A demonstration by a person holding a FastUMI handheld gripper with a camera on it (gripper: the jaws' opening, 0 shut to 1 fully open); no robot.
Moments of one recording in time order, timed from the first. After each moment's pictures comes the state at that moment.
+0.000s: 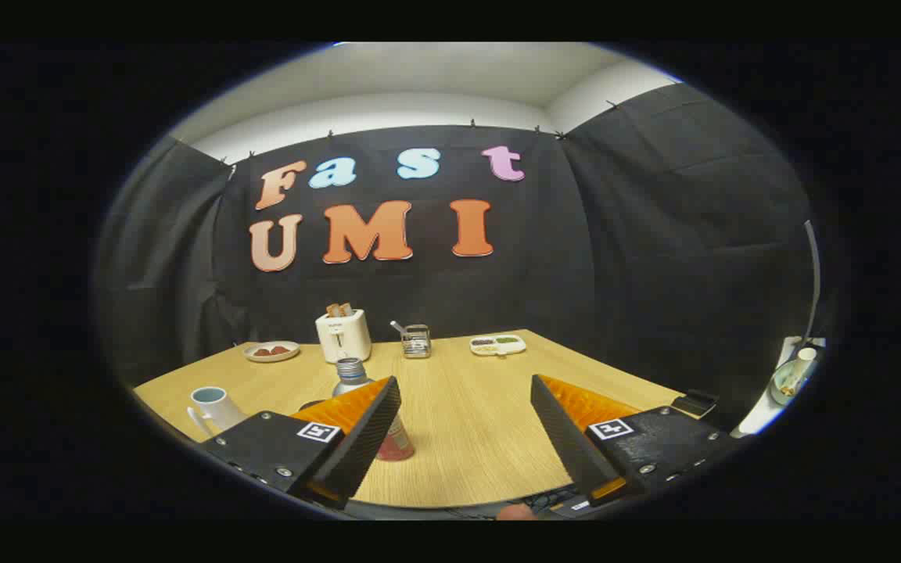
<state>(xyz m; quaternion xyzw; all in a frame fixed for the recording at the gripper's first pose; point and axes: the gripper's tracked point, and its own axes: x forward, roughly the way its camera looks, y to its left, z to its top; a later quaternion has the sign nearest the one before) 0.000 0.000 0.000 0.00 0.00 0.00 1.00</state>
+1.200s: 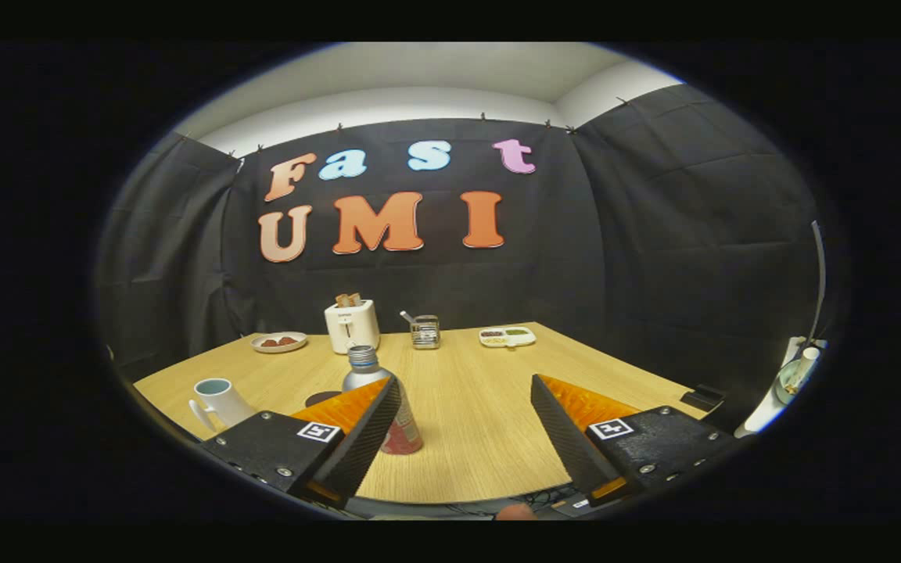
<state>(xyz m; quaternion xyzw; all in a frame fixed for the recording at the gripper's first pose) -0.002 0.019 -0.009 -0.01 0.01 0.03 1.00</state>
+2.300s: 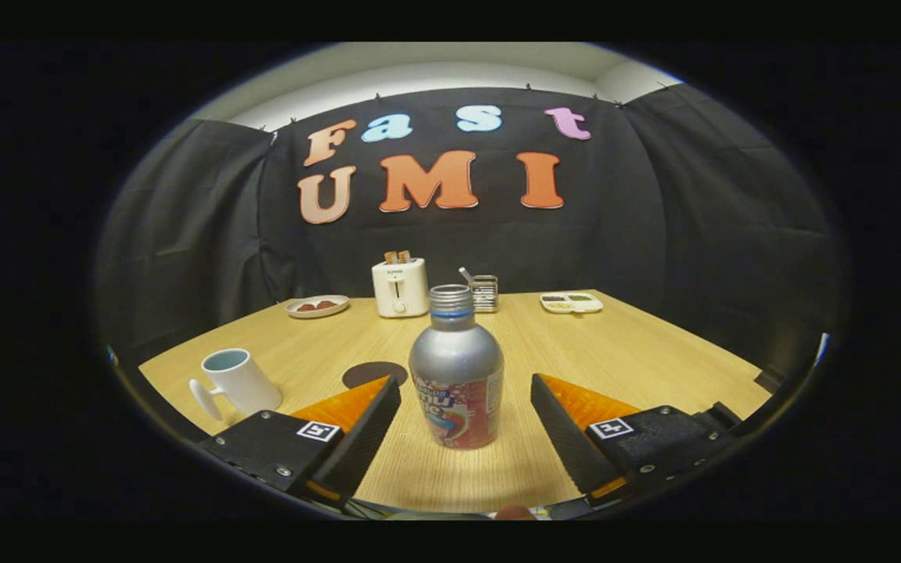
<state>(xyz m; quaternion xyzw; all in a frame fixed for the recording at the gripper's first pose) 0.039 0.093 -0.083 -0.03 0.10 0.10 0.99</state>
